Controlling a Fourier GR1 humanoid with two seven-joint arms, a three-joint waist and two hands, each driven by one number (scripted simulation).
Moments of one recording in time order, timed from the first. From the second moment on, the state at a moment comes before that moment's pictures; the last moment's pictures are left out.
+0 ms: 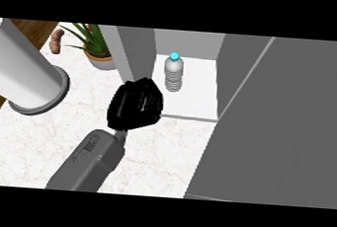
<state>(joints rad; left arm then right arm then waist) -0.46 0.04 -0.29 -1.05 0.50 0.03 -0.50 0.17 -0.54 0.72 -2.49 0.04 -0.48 0.16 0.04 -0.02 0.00</state>
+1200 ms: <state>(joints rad) 0.45 0.39 -0.25 -1.96 0.60 -0.06 -0.48 -0.26 -0.30 0.84 -2.42 0.09 -0.38 0.56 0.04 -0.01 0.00</state>
